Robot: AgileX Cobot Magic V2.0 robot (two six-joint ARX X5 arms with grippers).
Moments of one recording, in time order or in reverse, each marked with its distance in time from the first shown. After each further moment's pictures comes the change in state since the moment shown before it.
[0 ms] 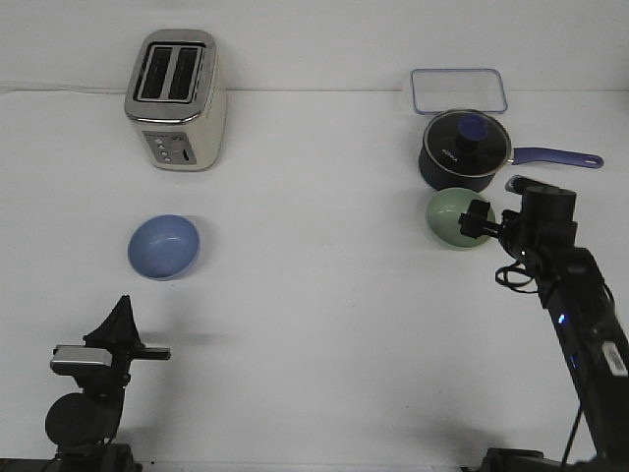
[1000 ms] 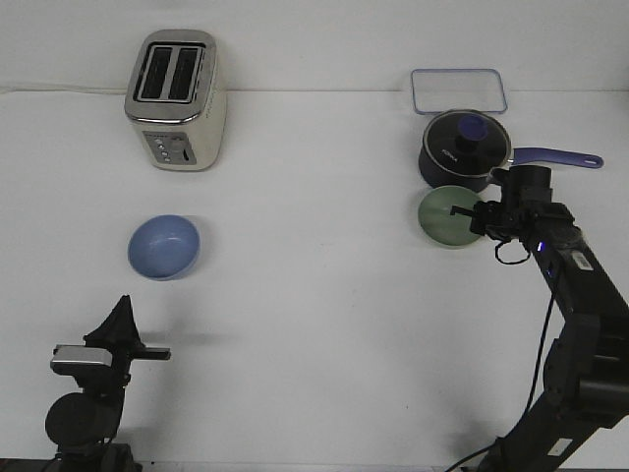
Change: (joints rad) left arm 0.000 0.000 0.000 0.000 0.000 0.000; right arm -0.067 0.406 0.183 -0.028 -0.115 -0.092
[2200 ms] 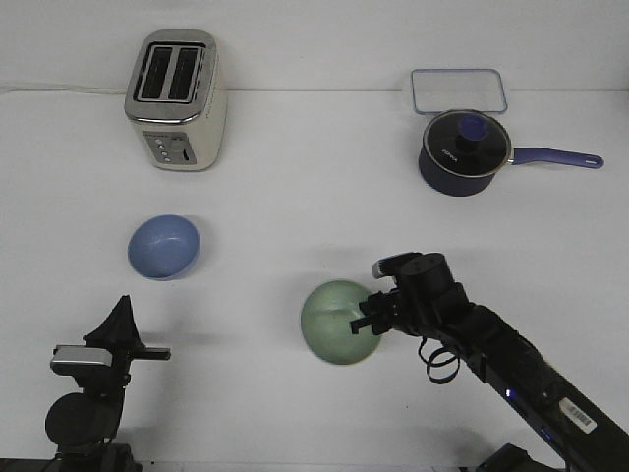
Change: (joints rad) left arm 0.000 0.000 0.000 0.000 0.000 0.000; right arm 0.691 -0.605 -0.477 0.026 -0.106 0.166
